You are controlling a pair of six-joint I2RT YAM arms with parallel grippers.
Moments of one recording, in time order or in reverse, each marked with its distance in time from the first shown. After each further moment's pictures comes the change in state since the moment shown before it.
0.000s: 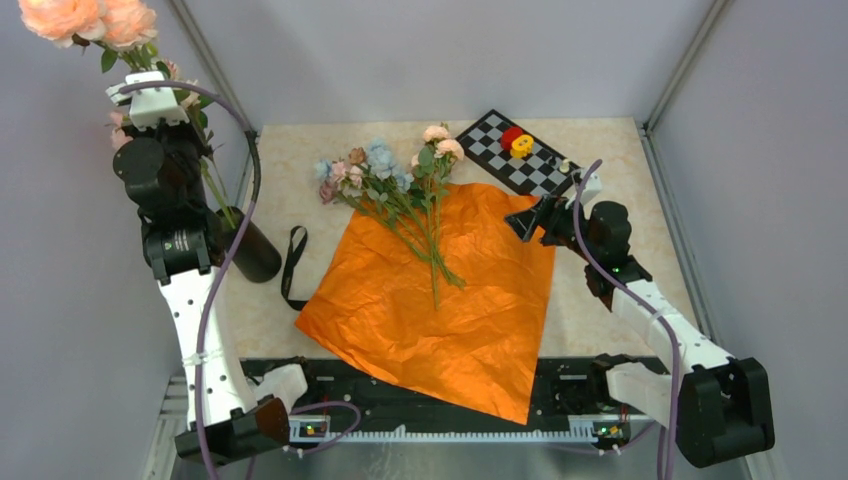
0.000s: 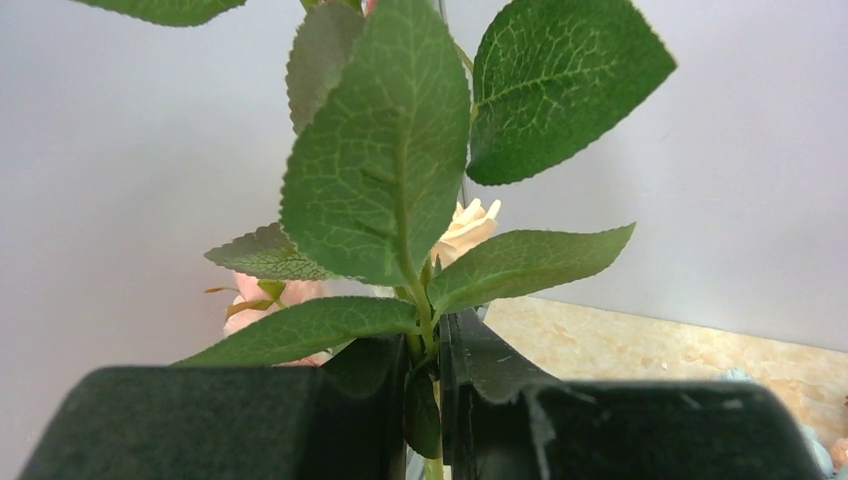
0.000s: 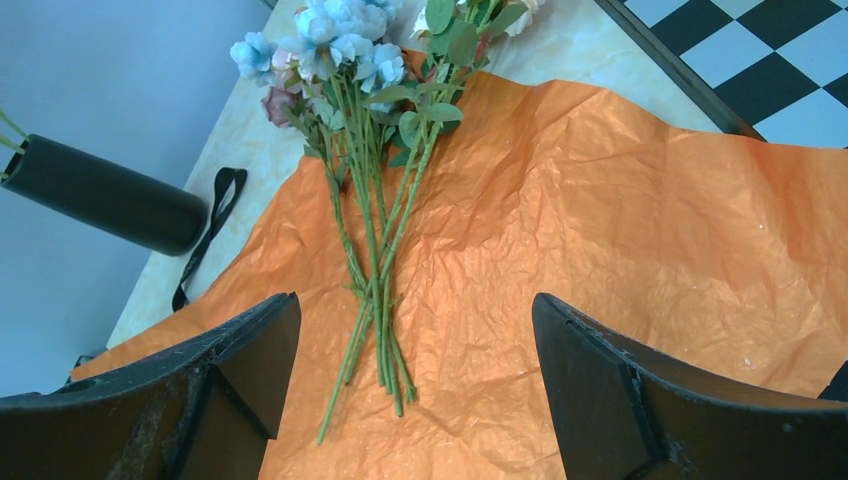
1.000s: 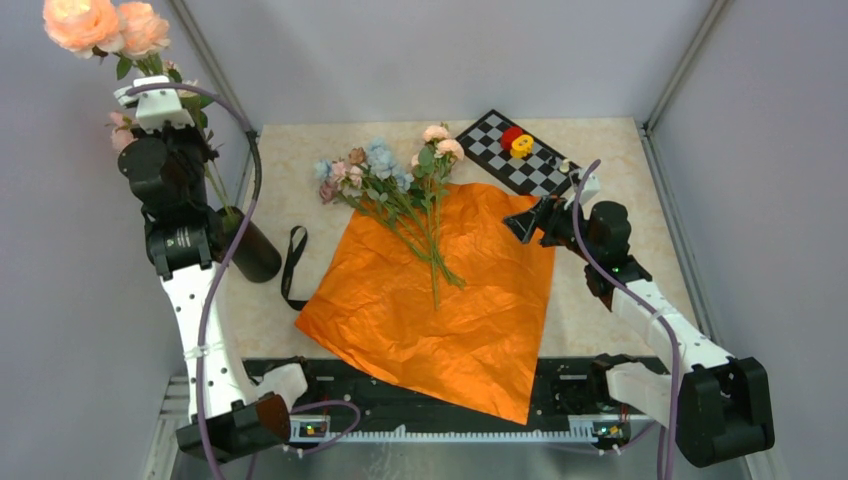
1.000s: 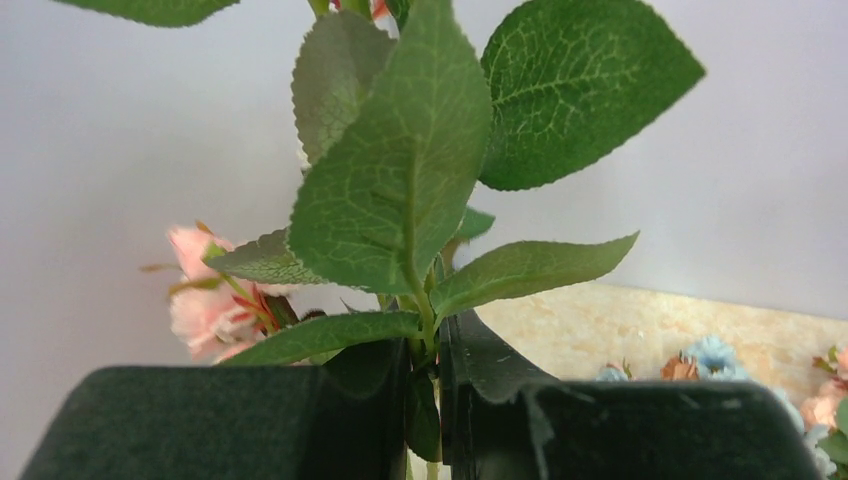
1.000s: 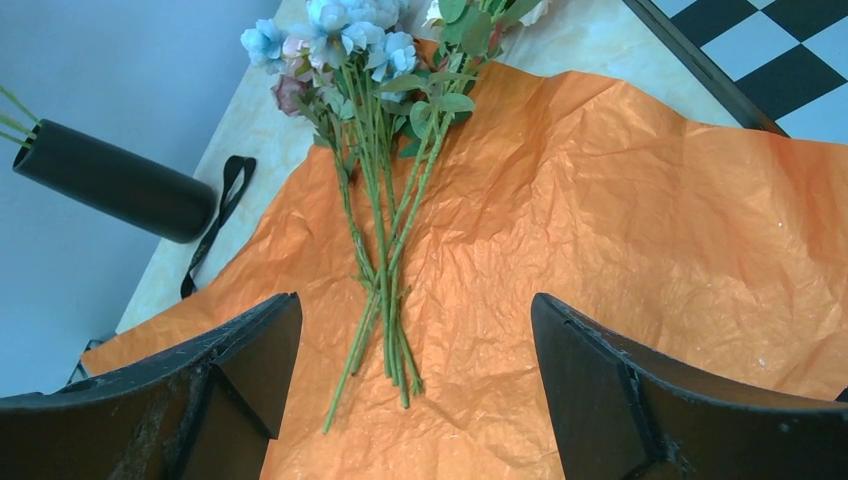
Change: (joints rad) left arm 0.023 0.019 -0.013 -0.001 0.071 -0.031; right arm 0.000 0.002 0.000 -0.004 -0.031 -0.003
